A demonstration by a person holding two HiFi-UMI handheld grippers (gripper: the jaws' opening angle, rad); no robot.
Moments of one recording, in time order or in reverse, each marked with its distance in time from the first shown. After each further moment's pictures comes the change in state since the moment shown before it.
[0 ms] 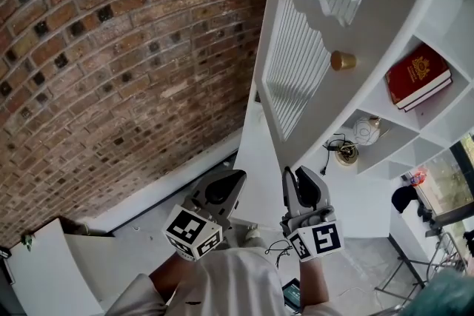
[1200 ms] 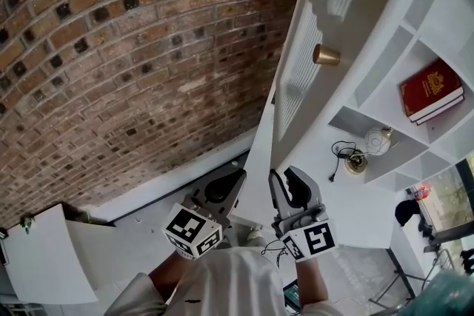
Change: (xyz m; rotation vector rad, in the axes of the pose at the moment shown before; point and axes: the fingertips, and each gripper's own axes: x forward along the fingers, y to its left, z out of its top) left arm -0.029 0.024 0.006 -0.003 -0.023 0.084; right arm 0.030 0.060 -0.004 0.011 -0.010 0.188
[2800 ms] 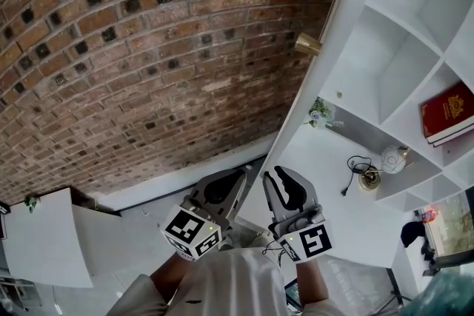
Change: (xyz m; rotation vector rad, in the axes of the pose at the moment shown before) left arm -0.029 0.034 0.007 0.003 -0.032 0.132; right arm 0.038 0.044 -0.004 -0.015 -0.023 0.194
